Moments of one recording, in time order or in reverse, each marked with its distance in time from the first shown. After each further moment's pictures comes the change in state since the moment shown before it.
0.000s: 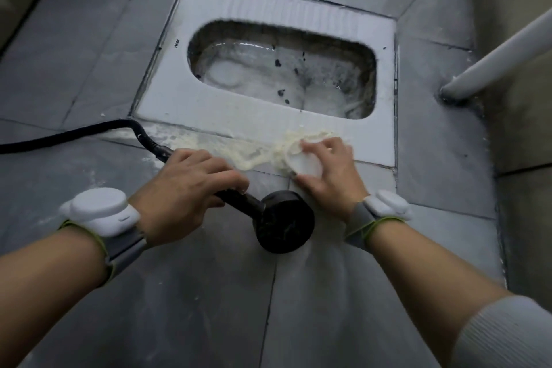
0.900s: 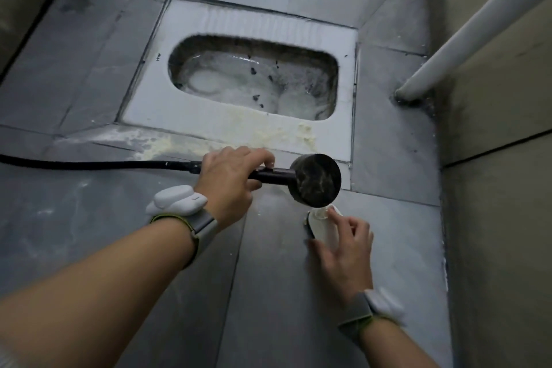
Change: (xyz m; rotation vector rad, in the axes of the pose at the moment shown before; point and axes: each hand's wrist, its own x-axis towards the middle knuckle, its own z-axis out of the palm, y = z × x) left_hand 0.071 0.114 0.003 -0.198 0.069 -0.428; right_hand -0.163 0.049 -0.016 0.071 0.149 0.365
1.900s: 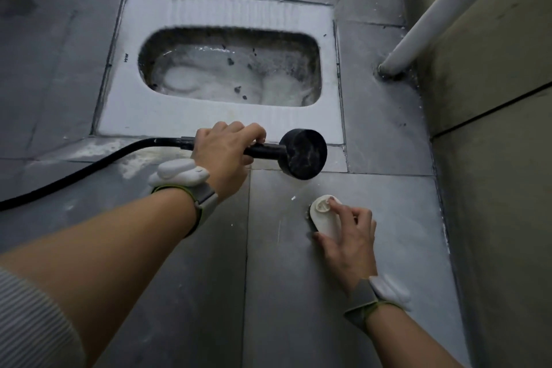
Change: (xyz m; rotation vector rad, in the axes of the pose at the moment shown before) left_hand 0.042 -0.017 -0.009 0.147 -0.057 0.108; right_hand -0.014 -0.015 0.006 0.003 0.033 0.137
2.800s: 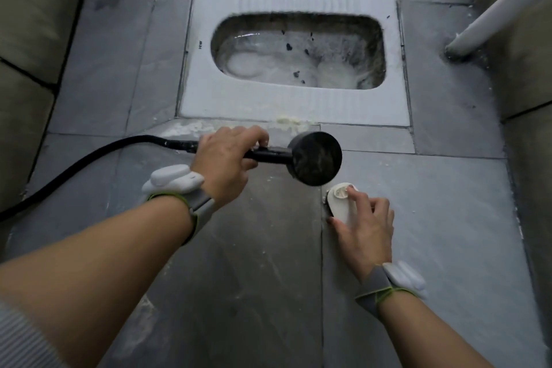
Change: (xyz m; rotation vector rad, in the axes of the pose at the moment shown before) left_hand -0.083 -0.106 -0.046 -0.101 -0.005 0.015; right_hand -0.045 -0.090 0.059 -0.118 0.028 0.053
